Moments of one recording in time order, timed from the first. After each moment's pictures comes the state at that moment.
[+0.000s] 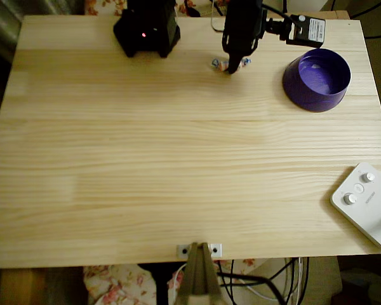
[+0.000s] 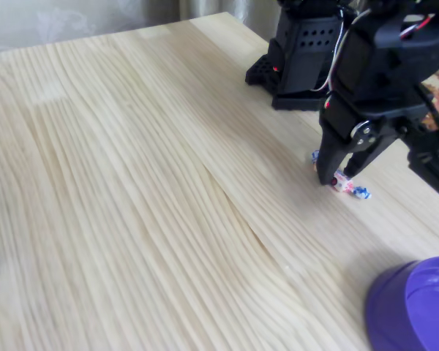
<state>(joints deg) -70.4 102.8 132.2 55.2 -1.4</state>
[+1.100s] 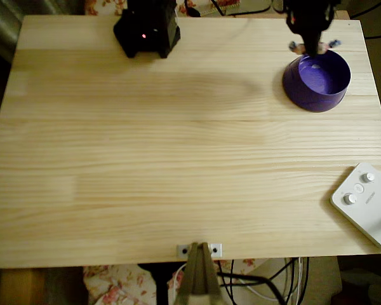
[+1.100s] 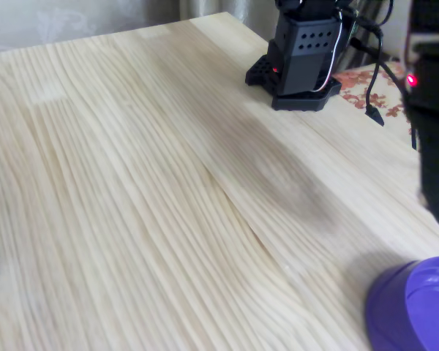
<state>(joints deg) -70.5 97.7 100.6 51.2 8.6</state>
